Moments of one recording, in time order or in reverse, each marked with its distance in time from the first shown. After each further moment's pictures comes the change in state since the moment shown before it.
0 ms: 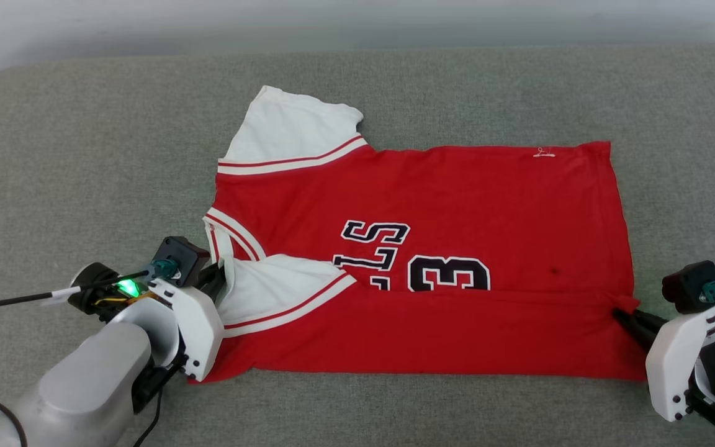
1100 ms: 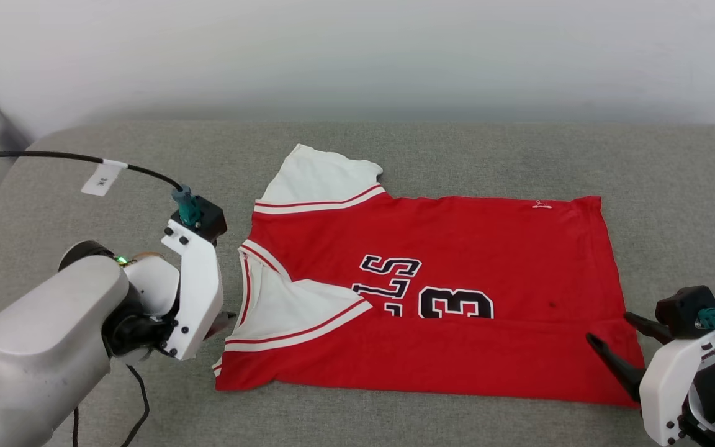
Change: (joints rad) left arm -0.179 0.117 -0.085 -0.213 -0.311 -0.074 0.794; right arm 0.089 0.018 -0.043 -0.068 -0.040 0.000 -0.055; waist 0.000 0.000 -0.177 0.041
